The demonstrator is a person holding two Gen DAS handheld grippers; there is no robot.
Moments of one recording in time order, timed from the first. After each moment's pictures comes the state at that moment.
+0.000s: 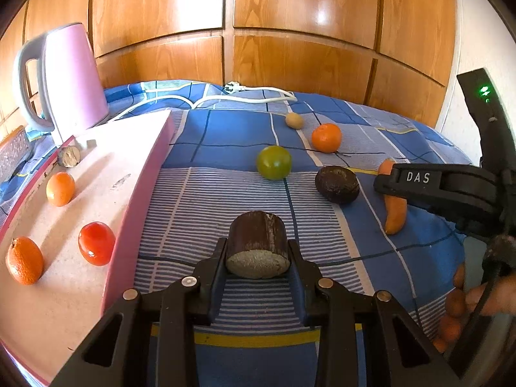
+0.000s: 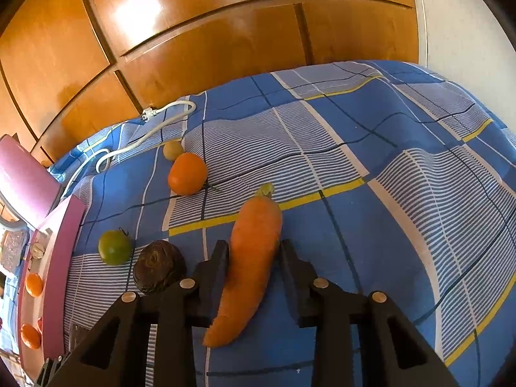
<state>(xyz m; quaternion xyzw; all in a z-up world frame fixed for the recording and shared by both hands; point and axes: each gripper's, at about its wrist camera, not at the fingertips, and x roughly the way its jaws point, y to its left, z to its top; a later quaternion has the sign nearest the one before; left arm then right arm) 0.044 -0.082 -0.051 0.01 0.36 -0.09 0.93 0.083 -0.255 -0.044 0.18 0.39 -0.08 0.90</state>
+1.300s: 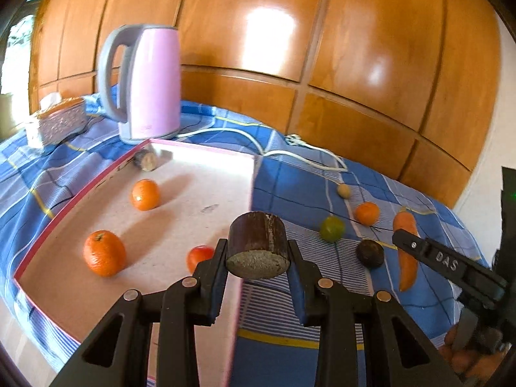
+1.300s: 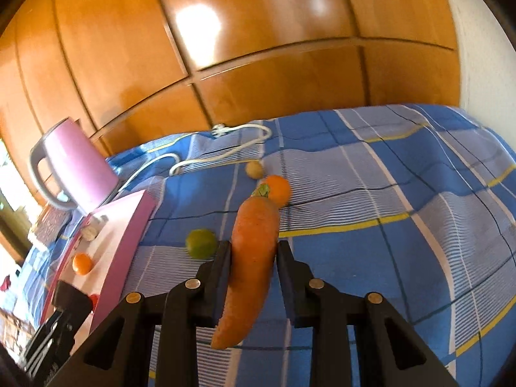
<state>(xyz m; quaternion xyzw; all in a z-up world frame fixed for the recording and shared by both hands) 0.017 -0.006 -0.008 -0.11 0.29 0.00 0.95 0.060 -0.209 -0.007 0.14 0.32 0.03 0.94</state>
